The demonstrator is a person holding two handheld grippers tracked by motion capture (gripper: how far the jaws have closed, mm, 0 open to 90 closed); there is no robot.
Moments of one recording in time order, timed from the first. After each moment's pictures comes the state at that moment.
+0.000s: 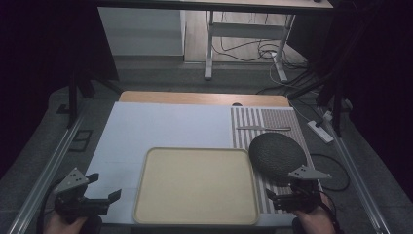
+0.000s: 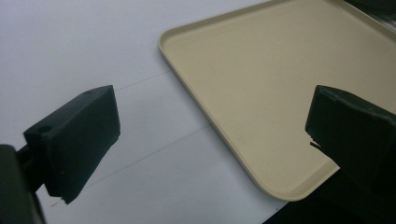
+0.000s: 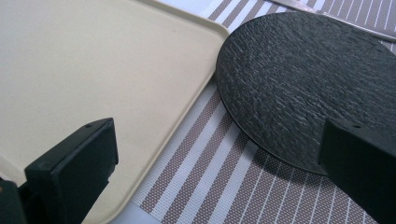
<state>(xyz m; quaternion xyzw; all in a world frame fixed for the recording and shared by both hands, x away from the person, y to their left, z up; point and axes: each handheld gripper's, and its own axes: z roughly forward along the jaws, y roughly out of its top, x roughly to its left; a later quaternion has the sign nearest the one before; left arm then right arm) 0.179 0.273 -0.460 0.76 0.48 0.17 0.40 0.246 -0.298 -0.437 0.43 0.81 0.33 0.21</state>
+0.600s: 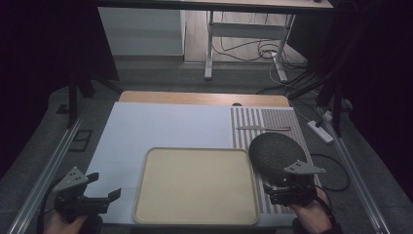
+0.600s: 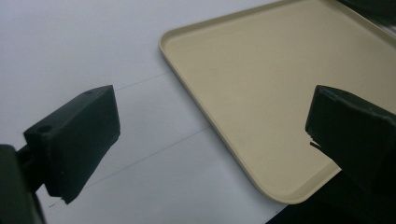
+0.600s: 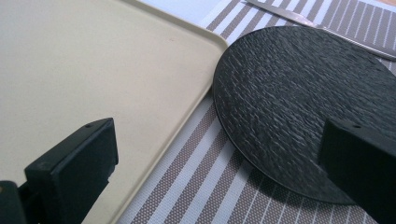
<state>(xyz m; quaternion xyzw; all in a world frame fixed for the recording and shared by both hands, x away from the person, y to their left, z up) 0.181 0.274 -0.460 0.75 0.49 0.16 0.41 0.260 -0.291 -0.438 0.42 0.82 0.33 0.22</state>
